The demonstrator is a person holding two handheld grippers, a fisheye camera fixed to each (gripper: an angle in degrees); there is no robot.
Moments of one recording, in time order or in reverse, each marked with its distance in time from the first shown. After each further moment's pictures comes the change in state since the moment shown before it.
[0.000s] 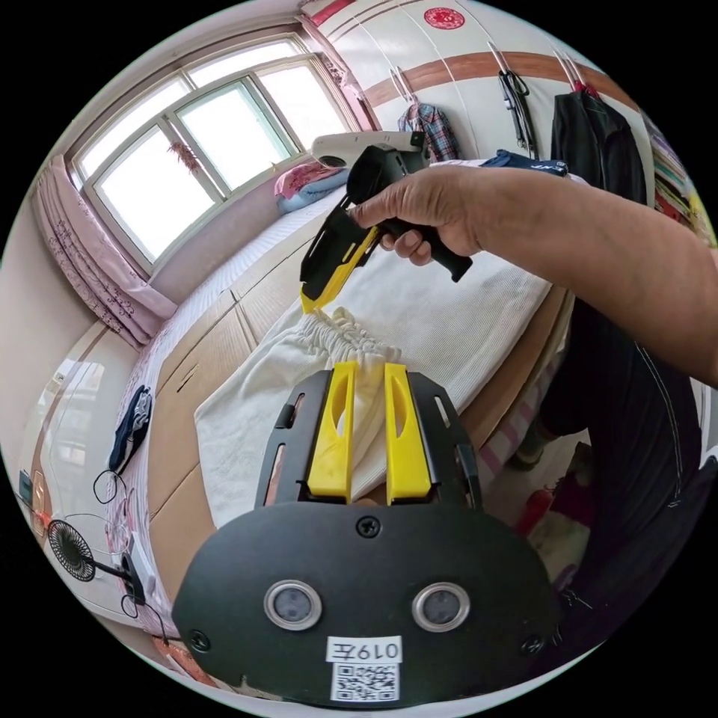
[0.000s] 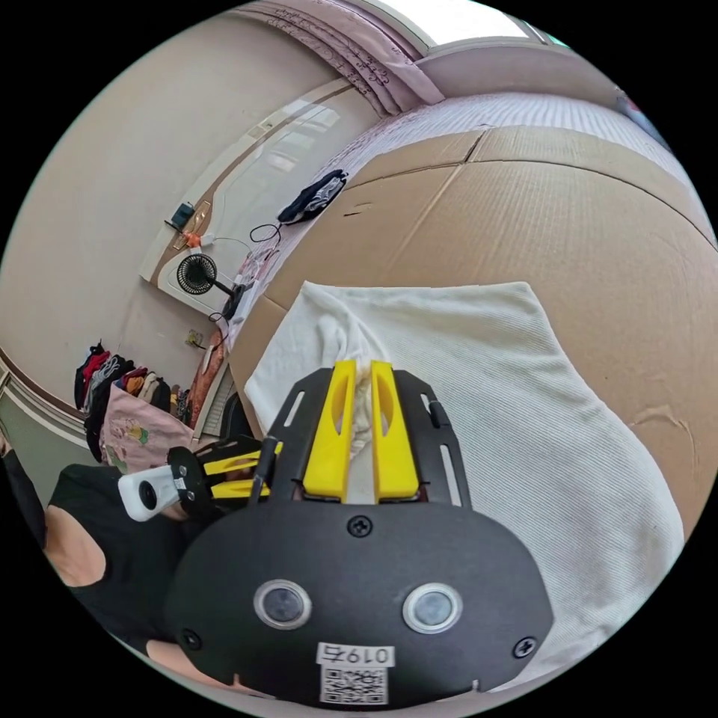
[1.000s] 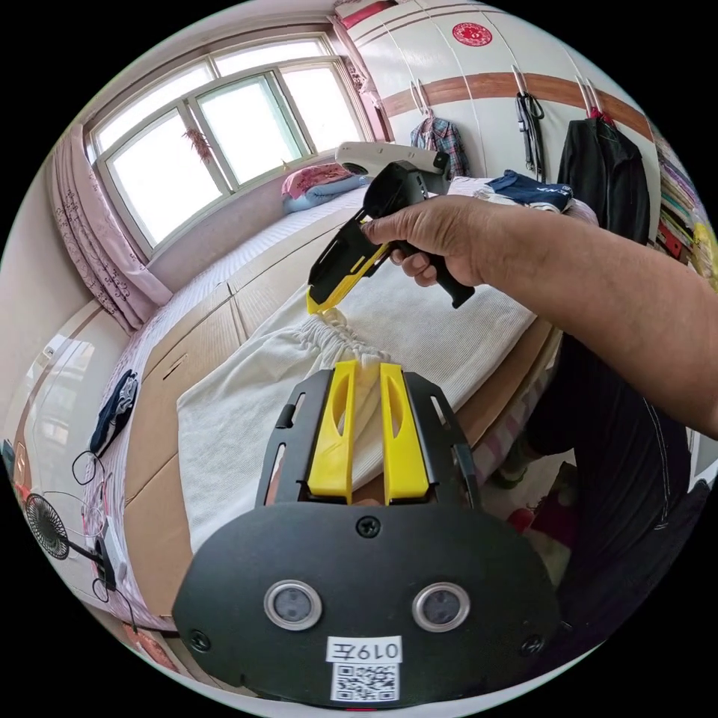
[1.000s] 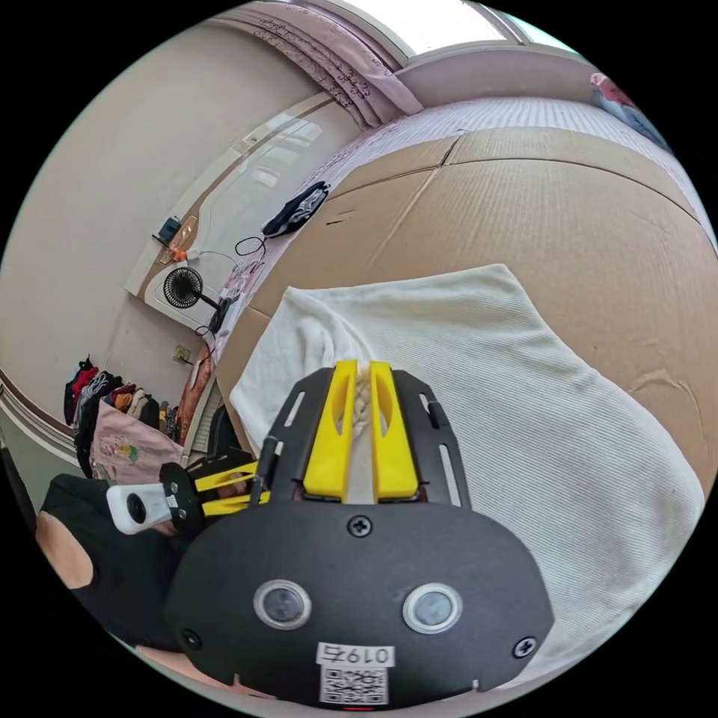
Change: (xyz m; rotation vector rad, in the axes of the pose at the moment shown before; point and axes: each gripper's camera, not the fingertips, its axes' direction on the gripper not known) left arm -0.005 -0.001 -0.021 0.034 0.011 -0.058; right arm 0.076 0.067 0.061 0.069 0.052 0.038
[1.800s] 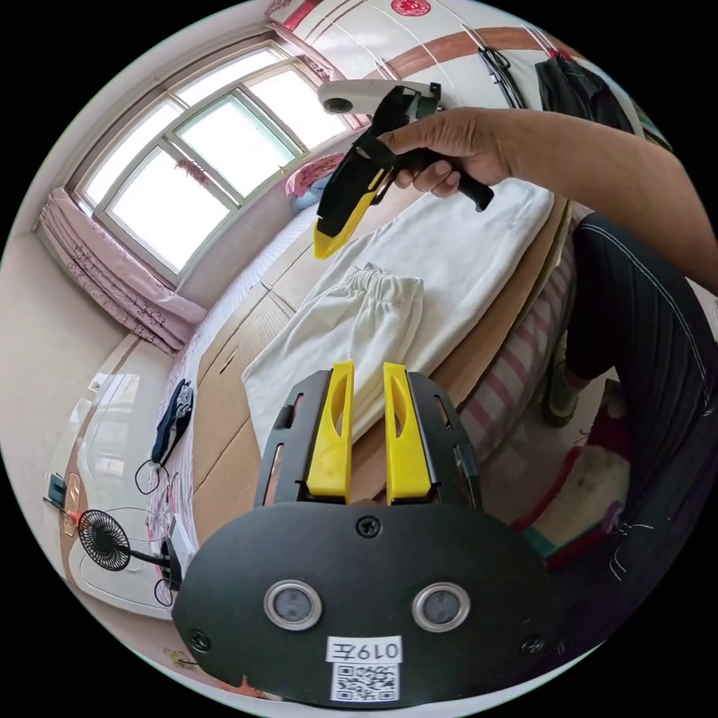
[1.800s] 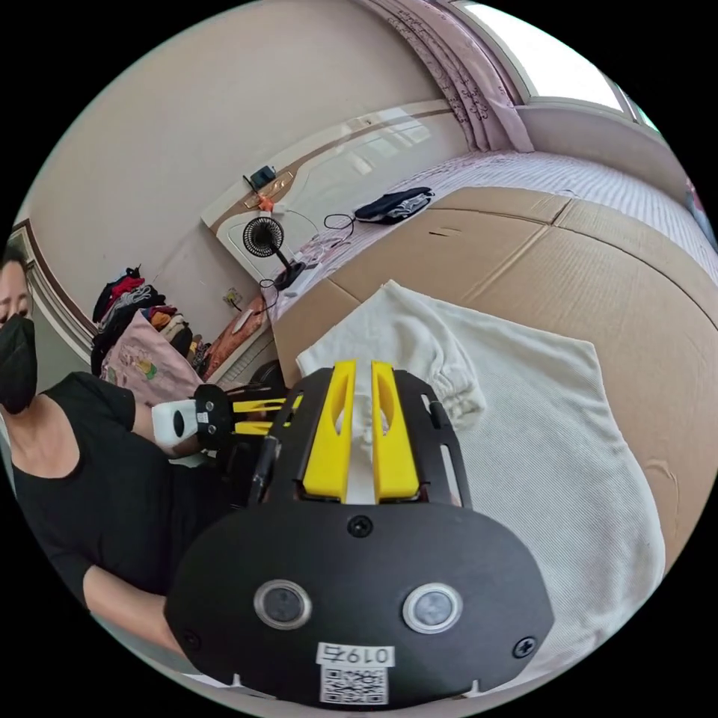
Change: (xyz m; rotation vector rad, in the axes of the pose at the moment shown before) left arm -0.003 0.051 -0.044 -0.068 -0.158 0.182; right arm -0.041 0.156 0.090 -0.012 -0.105 -0.347
